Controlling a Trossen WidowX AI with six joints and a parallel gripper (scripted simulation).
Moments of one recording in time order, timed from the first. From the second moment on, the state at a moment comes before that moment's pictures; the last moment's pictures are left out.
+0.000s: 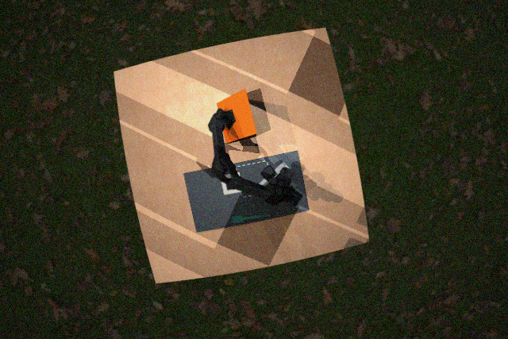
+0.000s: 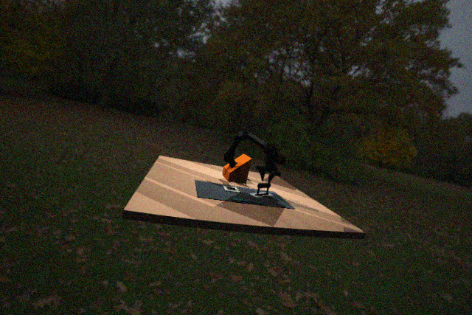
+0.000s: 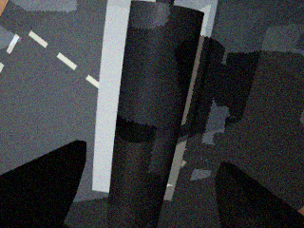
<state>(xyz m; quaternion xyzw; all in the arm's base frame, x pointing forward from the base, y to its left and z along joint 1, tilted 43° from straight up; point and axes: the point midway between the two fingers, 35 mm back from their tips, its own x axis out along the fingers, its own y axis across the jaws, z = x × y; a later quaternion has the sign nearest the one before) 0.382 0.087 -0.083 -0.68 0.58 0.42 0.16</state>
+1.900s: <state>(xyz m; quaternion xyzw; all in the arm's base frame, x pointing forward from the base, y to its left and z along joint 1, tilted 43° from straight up) 0.378 0.067 -0.104 -0.67 0.61 0.38 0.19</state>
